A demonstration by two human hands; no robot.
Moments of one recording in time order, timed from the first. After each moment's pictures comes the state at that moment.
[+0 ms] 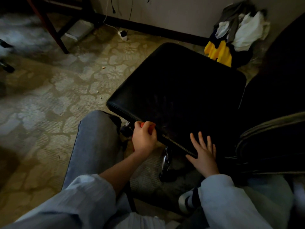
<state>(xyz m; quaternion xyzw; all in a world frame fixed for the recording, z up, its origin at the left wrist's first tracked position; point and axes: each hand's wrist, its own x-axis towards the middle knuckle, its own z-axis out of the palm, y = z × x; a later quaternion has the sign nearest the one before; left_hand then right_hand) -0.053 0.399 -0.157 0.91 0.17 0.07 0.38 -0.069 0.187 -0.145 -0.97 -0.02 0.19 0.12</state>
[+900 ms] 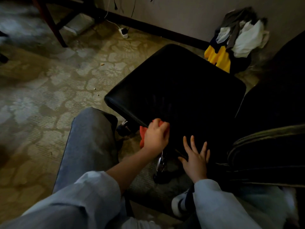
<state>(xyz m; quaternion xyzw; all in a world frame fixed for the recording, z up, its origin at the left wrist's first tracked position) -0.033 0.370 -0.165 0.94 -0.01 0.09 0.32 -0.074 0.211 -0.148 -0.98 0.00 0.17 0.07</state>
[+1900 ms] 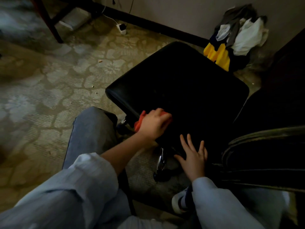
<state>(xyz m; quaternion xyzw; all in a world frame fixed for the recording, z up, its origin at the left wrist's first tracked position) 0.007 0.409 -0.166 0.95 -0.16 0.12 0.25 -0.075 0.224 -0.150 -0.98 -0.01 0.15 0.09</state>
